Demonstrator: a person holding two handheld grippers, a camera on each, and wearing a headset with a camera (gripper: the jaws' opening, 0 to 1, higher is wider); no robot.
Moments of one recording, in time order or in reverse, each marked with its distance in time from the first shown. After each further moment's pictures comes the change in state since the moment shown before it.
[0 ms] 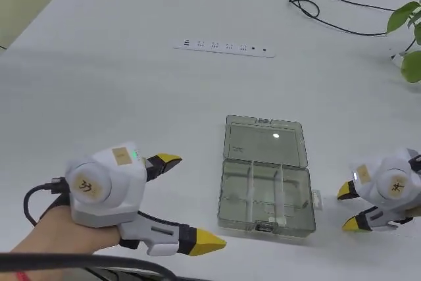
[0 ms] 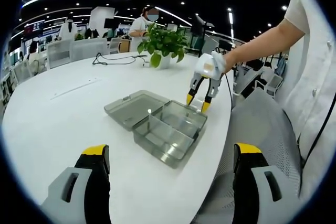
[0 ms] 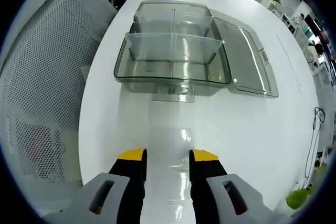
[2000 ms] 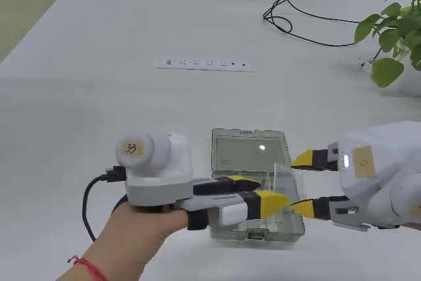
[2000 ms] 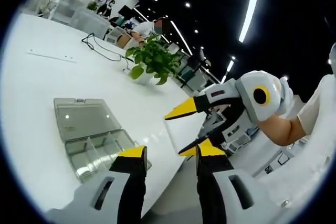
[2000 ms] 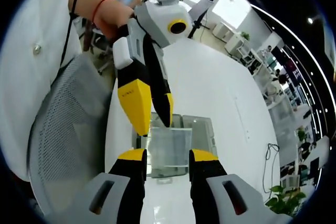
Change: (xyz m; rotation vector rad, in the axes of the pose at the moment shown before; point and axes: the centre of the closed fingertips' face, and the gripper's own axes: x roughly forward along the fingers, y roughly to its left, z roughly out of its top) left arm 0.053 -0.066 0.087 -0.483 -0.167 -0.263; right arm -0.131 0.018 0.166 -0.034 -0.273 -0.340
